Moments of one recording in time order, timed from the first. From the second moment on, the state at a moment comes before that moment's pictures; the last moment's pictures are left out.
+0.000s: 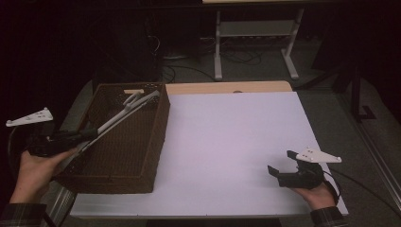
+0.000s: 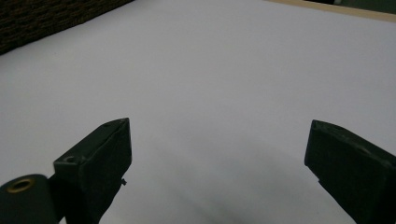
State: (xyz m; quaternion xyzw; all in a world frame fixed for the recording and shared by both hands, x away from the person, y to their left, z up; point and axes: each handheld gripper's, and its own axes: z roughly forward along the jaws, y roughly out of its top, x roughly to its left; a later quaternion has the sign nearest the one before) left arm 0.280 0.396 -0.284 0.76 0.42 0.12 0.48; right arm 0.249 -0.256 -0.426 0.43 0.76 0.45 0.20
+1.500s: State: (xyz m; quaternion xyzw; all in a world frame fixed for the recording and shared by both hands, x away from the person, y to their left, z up) left arm 0.303 0.413 -0.337 0.79 0.45 0.09 0.40; right arm 0.248 -0.257 -0.426 0.43 0.76 0.45 0.20
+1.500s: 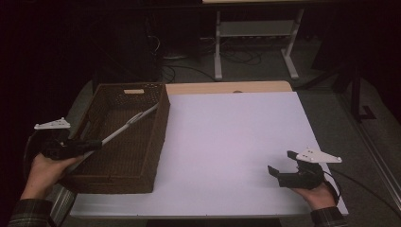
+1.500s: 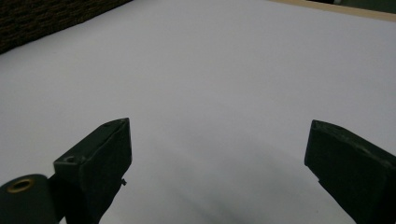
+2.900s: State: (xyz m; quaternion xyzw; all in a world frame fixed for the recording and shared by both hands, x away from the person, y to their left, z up) left arm 0.303 0.321 -0.306 0.80 0.39 0.15 0.43; right arm 0.248 -0.255 -0.423 0.42 0.76 0.46 0.19
